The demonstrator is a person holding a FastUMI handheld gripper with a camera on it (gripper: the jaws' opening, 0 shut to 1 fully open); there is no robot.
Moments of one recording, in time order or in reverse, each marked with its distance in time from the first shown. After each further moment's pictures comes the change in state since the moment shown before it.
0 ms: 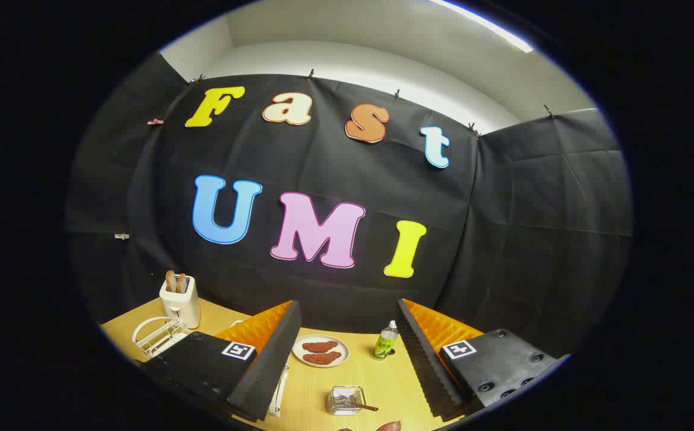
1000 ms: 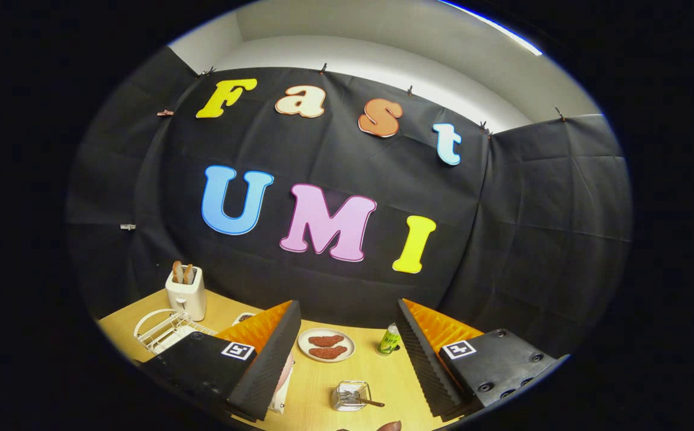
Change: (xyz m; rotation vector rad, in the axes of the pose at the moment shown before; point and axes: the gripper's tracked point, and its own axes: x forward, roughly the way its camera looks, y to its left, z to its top) arm 0.001 0.032 -0.016 -0.027 0.058 0.061
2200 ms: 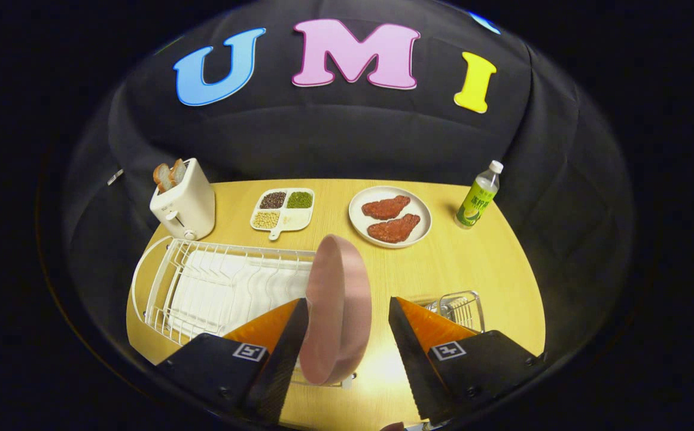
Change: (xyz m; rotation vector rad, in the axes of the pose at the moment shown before) arm 0.096 0.120 -0.248 0.169 0.790 0.100
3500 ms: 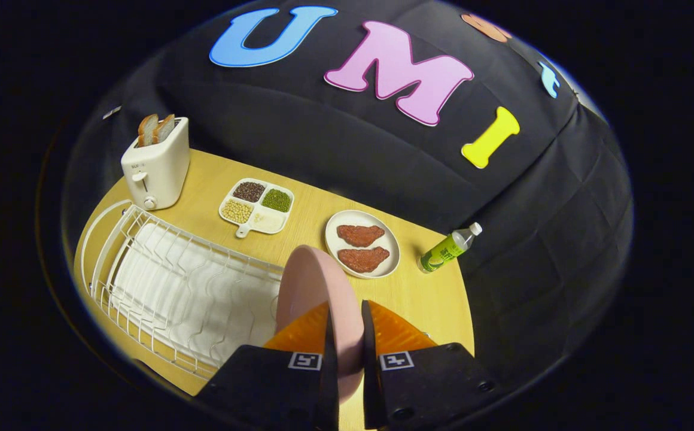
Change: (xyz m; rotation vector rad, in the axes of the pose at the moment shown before) arm 0.002 0.012 0.055 -0.371 -0.065 -0.260
